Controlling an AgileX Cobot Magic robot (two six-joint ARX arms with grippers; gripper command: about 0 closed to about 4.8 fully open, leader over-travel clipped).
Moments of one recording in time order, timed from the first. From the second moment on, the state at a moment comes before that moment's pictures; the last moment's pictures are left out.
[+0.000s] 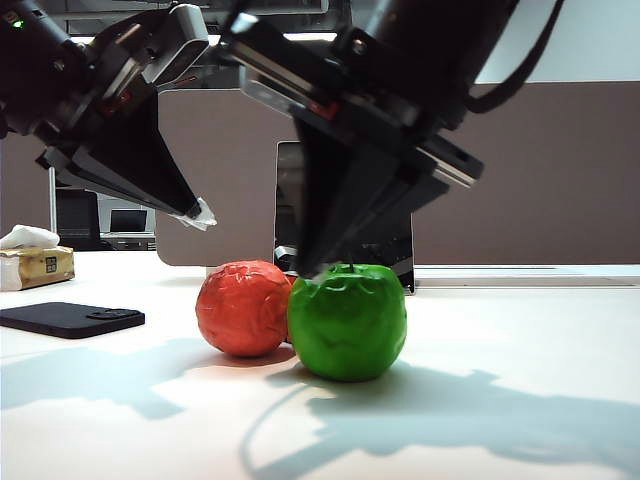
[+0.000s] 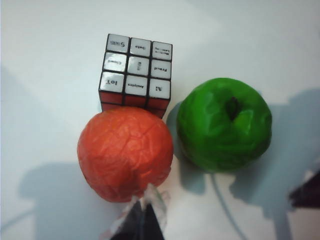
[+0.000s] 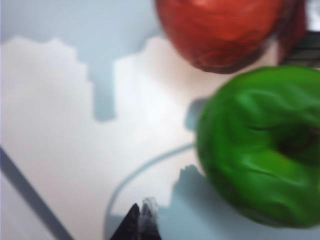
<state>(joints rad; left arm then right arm) -0.49 1.18 0.72 -0.29 0.38 0.14 0.94 1.45 0.98 -0.54 -0.10 0.27</state>
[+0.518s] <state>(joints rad) -0.49 1.18 0.72 -0.29 0.38 0.14 0.93 1.55 0.98 -0.48 -0.10 0.27</state>
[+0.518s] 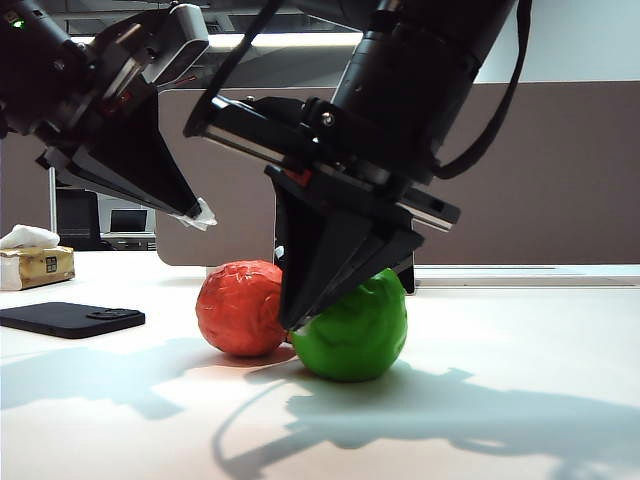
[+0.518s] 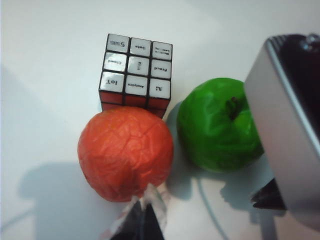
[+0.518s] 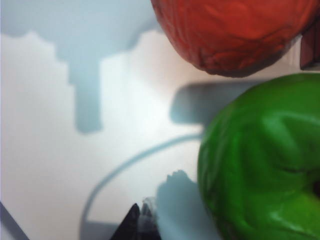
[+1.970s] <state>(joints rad) -0.49 1.18 0.72 -0.29 0.38 0.14 0.85 1.55 0.98 -0.49 0.07 0.26</state>
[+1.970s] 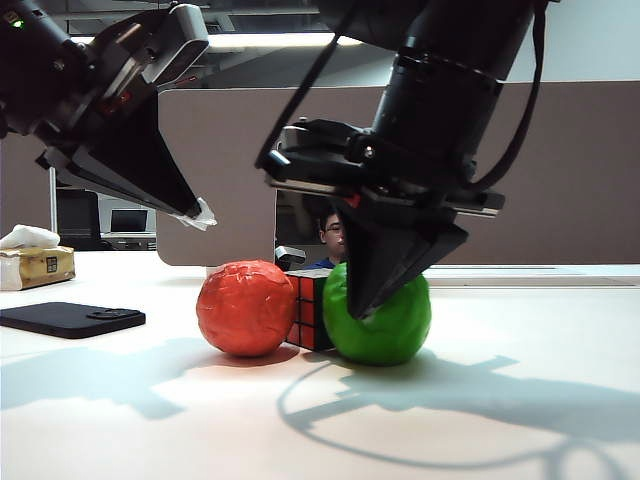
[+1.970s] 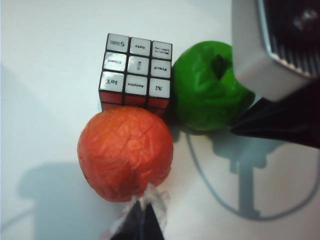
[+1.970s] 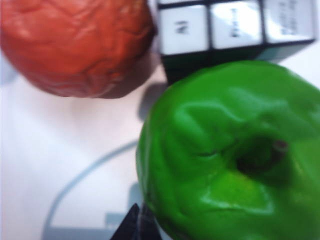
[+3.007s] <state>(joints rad) -0.49 1.11 0.72 -0.29 0.45 0.14 0.84 1.56 0.98 -0.49 0.07 0.26</state>
